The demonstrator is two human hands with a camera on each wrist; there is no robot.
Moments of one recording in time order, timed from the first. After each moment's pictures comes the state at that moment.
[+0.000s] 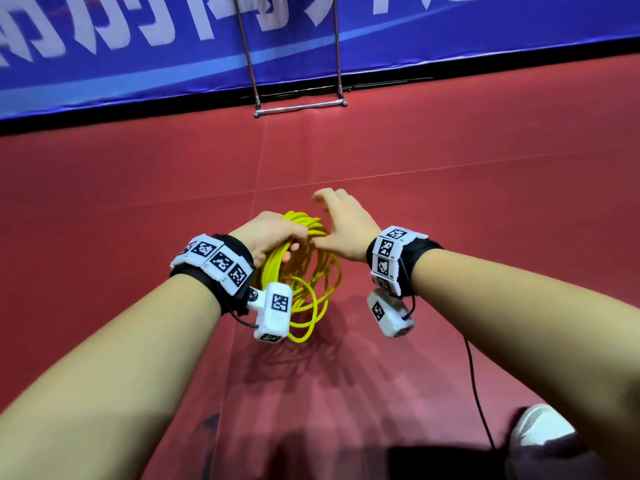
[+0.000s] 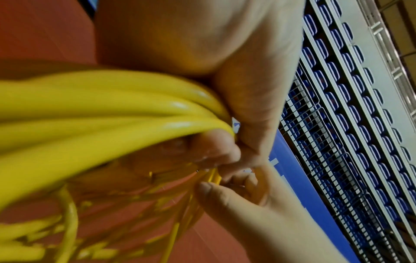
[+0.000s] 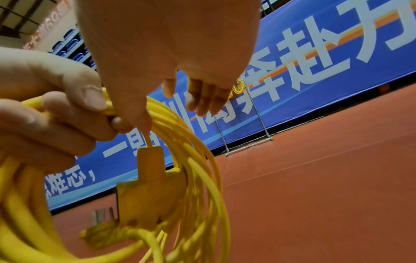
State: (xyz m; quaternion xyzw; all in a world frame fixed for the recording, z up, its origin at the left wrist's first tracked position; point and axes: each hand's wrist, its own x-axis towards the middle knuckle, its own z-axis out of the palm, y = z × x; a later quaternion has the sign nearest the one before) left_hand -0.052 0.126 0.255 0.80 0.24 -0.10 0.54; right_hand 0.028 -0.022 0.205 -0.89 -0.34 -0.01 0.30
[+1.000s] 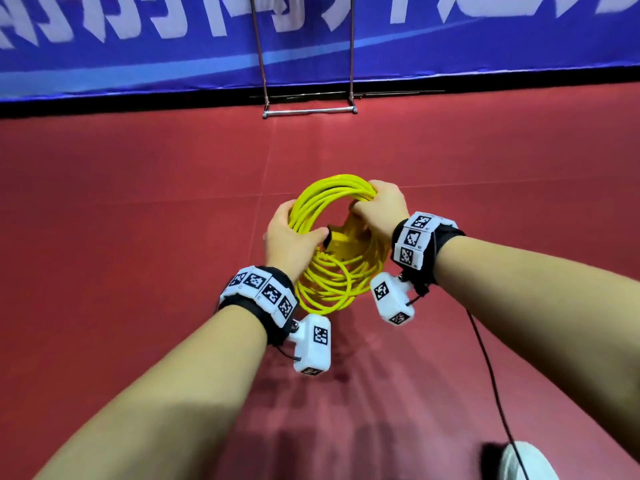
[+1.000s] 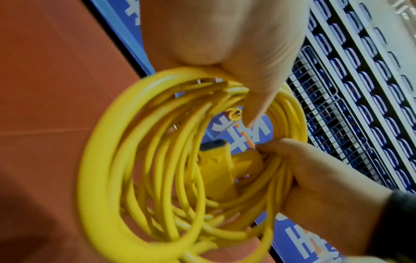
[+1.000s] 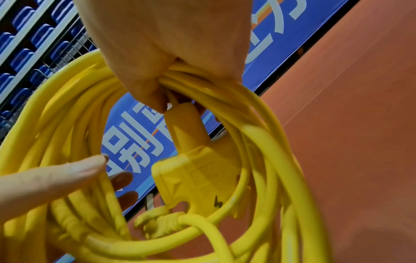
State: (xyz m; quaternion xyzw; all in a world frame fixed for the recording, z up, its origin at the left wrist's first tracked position) left_hand -0.007 0.140 0.200 0.78 0.19 0.23 0.54; right_hand 0.099 -0.004 0.224 -0.87 -0.14 -0.03 0.47
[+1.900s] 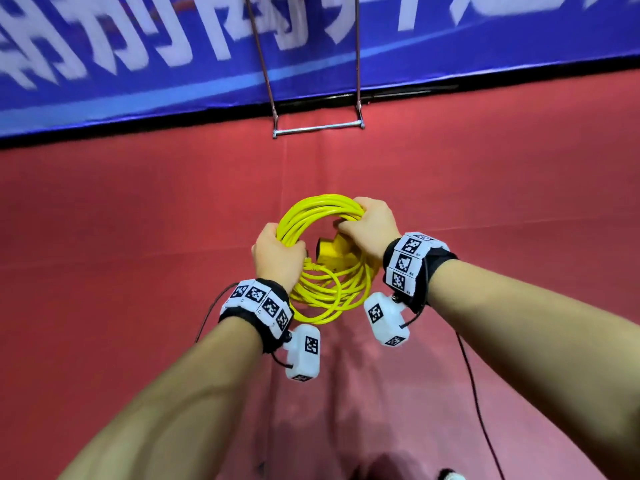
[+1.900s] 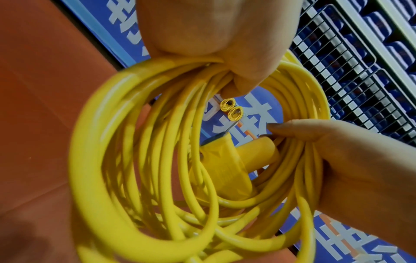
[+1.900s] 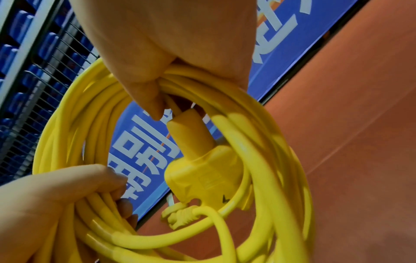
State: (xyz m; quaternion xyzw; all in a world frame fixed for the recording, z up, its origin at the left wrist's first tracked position) left_hand 0.154 0.169 0.622 0.82 0.32 0.20 0.43; right_hand 0.252 0.025 0.629 -0.85 -0.13 0.09 0.51
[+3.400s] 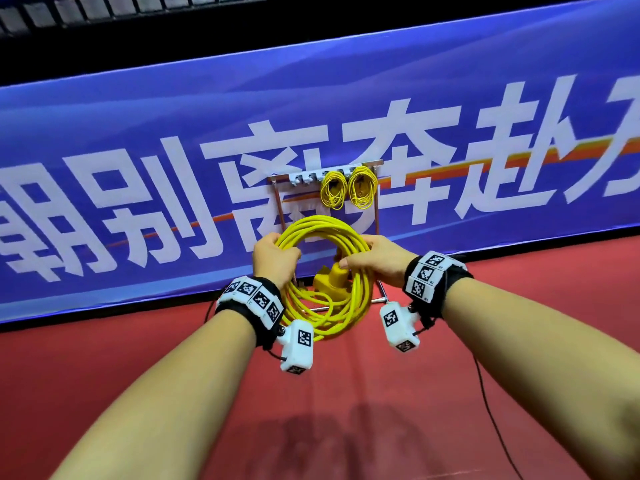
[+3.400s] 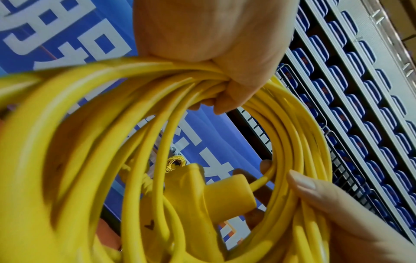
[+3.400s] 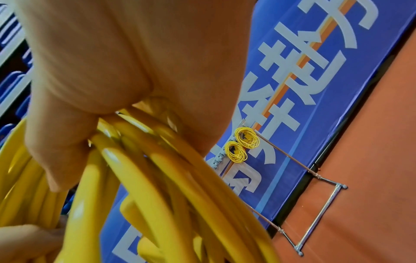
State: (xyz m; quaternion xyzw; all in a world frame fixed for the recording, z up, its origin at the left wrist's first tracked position) left_hand 0.672 0.543 1.003 0.80 0.19 0.26 0.51; right_hand 0.730 0.340 0.998 -0.69 -0.22 0.23 0.65
